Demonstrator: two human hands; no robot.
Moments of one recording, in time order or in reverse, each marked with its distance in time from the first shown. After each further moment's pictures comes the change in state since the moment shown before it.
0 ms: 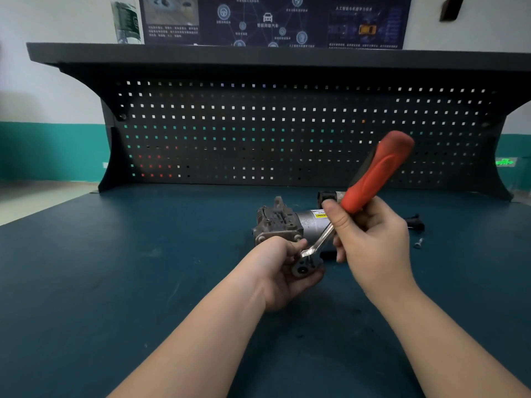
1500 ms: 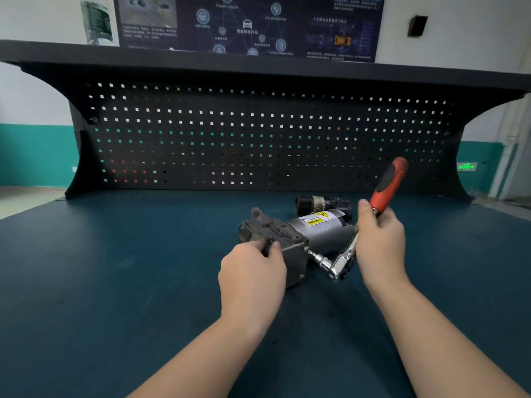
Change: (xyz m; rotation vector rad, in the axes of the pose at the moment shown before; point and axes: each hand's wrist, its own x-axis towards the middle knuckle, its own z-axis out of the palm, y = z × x) left_hand -0.021 -0.022 0.012 0.965 0.601 0.765; right_hand 0.031 0.040 -0.041 -0.212 0.329 0.246
